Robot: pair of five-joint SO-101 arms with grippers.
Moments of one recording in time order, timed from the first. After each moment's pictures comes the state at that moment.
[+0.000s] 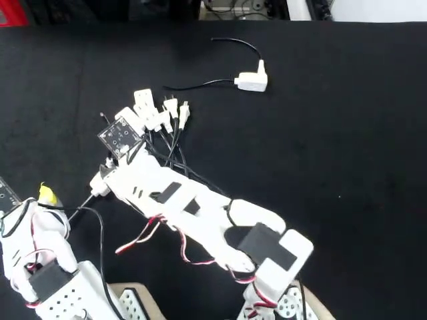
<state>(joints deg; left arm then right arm) -44.7 -103.7 87.1 58.9 1.6 -50.5 12.2 37.6 -5.9 -5.8</state>
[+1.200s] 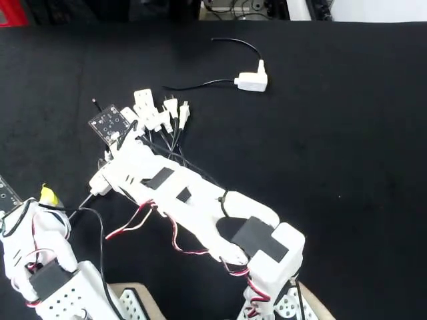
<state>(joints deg) -44.7 -103.7 87.9 58.9 1.6 -49.4 16.0 27.2 7.4 -5.3</state>
